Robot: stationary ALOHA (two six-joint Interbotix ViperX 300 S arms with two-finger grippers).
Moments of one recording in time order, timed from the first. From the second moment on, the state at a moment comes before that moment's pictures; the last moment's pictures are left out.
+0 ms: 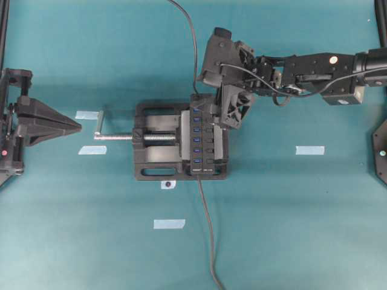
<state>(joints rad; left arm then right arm) 0.01 -0.95 1.13 0.01 0.14 -0.06 -0.24 0.09 0.57 -0.02 0.08 -0.01</state>
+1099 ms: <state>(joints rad) 0.01 -0.96 1.13 0.01 0.14 -0.06 -0.22 0.10 0.55 -0.02 0.14 -0.01</state>
